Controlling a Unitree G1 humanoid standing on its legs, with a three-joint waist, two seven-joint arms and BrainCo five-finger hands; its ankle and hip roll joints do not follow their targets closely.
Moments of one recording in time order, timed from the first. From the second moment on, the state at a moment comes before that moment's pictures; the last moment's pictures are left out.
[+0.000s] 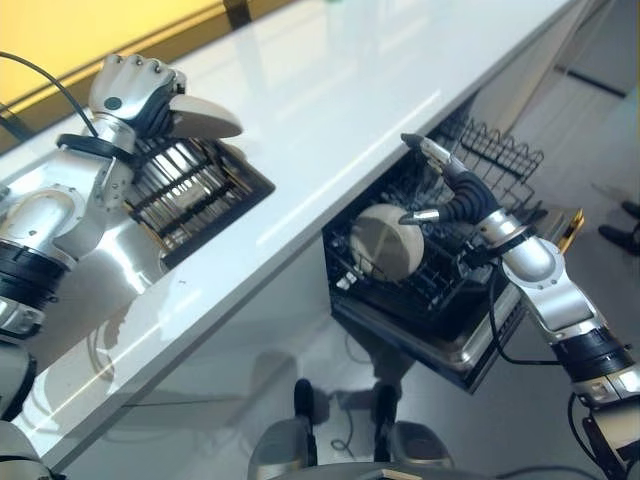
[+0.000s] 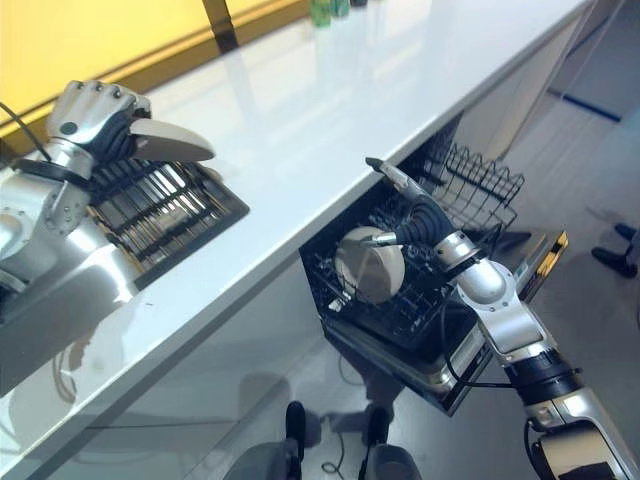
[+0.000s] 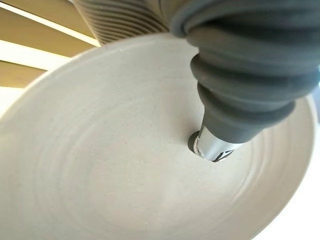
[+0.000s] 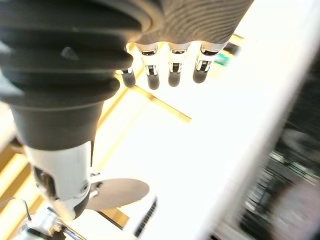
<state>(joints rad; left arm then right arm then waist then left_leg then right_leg) -0.81 1.05 -0.47 0.25 0.47 0.03 0.29 -0.48 -0.66 0.27 0.04 0.17 -0.31 0.07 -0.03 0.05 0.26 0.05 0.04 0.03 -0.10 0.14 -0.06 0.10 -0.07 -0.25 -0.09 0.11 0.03</state>
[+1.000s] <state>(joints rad) -0.67 0.67 -0.45 0.06 0.05 -0.14 0.07 -0.64 -0.48 0.44 0.30 0.24 -0.19 -0.05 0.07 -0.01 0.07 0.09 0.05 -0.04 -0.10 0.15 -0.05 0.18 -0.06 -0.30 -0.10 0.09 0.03</state>
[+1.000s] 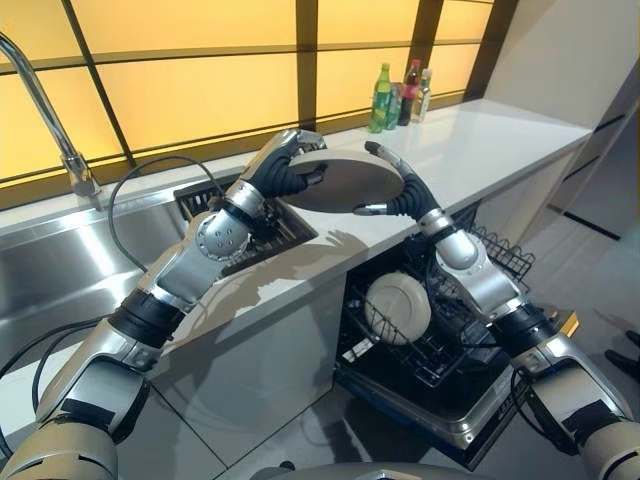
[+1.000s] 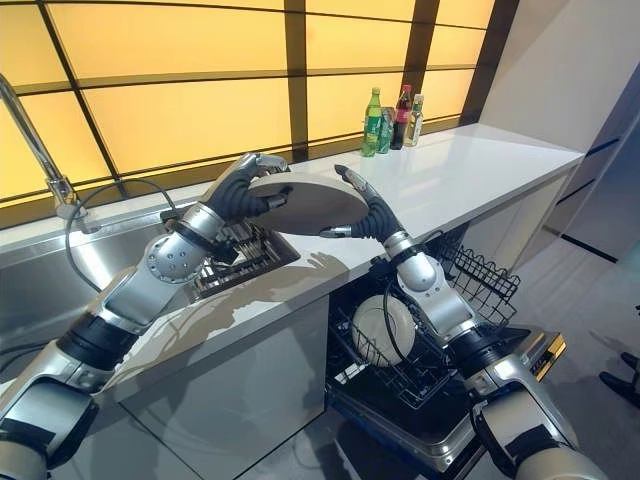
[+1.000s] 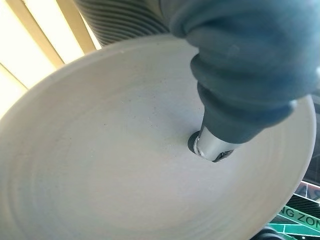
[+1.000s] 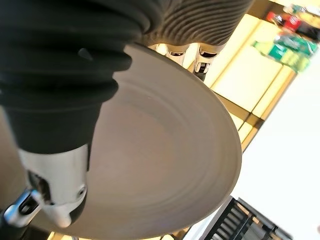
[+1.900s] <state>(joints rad) -0.56 0.68 -0.45 0.02 -0.09 -0.15 -0.05 -0.63 -0.60 0.43 0.28 0.17 -0.21 0.07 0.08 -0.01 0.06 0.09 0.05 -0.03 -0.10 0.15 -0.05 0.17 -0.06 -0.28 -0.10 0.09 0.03</state>
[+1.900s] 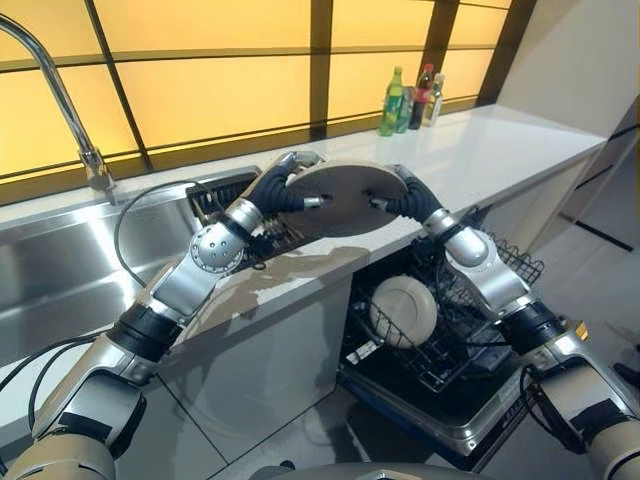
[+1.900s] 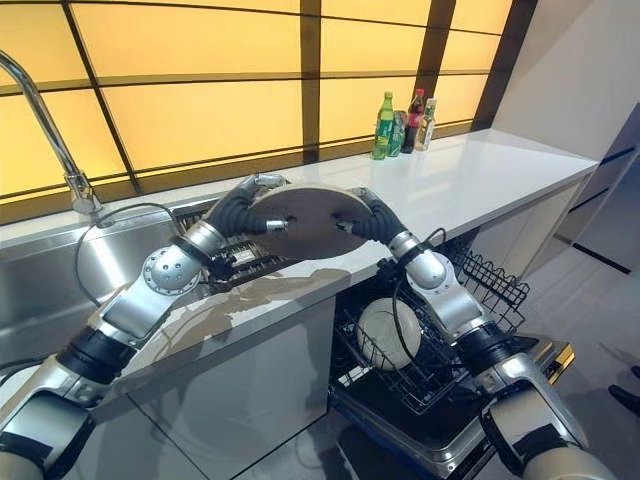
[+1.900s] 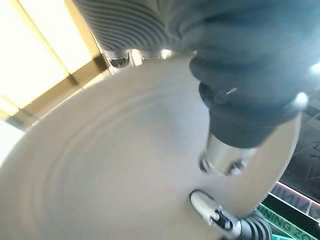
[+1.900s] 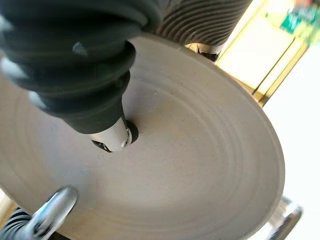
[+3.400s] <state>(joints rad) -0.22 0.75 -0.27 -0.13 -0.76 -0.23 -0.21 -0.92 -0.81 0.37 1.12 0.03 0.14 -0.18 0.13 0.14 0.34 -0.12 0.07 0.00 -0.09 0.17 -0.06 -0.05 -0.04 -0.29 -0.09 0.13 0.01</state>
